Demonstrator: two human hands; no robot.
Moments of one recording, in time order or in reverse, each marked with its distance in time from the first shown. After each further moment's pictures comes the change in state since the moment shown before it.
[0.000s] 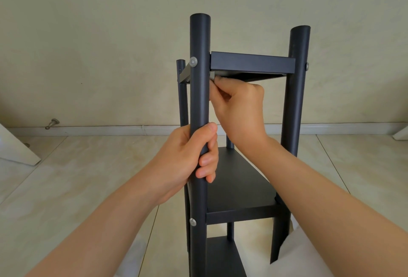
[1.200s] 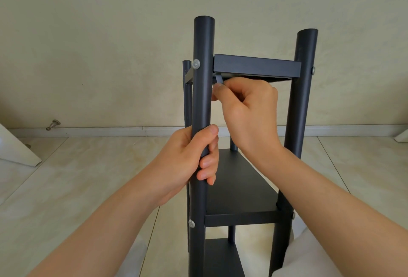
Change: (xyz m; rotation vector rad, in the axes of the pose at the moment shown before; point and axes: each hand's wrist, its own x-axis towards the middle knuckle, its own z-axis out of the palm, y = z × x) left_hand 0.002 0.001 -0.002 0.044 -0.013 -0.001; right_hand -0.002 -0.030 -0.021 0.148 -0.030 0.315
